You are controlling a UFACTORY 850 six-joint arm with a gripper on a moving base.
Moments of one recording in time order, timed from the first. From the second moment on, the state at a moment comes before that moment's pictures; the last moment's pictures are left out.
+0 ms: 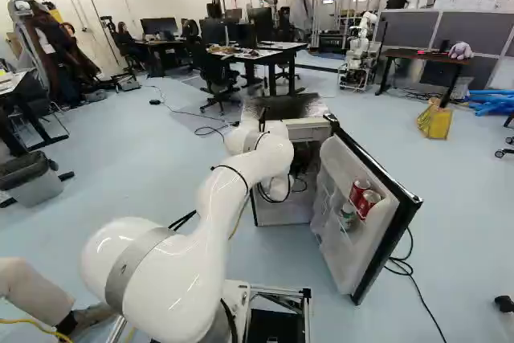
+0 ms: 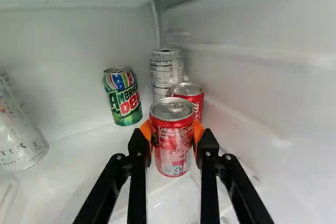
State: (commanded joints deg) arm -16.1 -93.8 -103.5 5.2 74.1 0.0
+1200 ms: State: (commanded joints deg) arm -15.7 -82.4 -84.7 5.2 74.1 0.0
